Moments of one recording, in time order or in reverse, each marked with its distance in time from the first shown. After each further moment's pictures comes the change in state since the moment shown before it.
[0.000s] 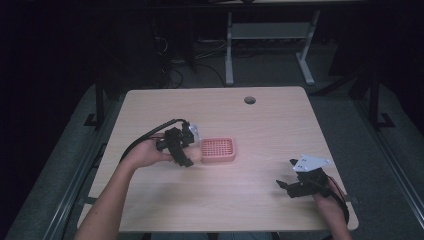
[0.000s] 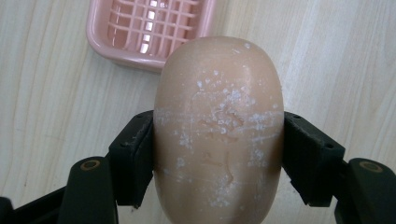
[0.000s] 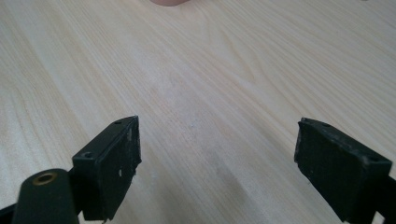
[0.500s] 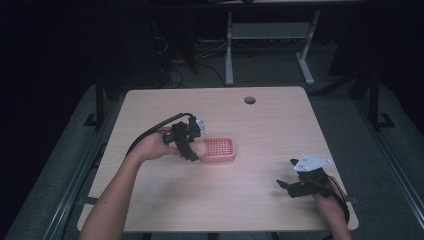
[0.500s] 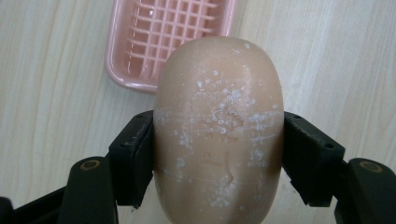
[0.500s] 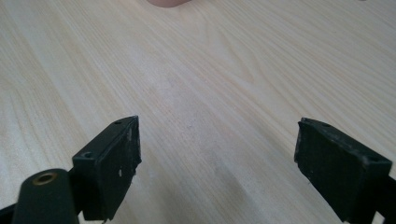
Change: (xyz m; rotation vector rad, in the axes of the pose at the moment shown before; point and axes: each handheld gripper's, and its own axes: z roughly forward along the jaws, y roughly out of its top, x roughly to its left) left arm 0.011 0.022 0.002 0.007 -0.004 0.018; right arm -0.001 -0.001 -0.001 -0.003 -0.002 0.011
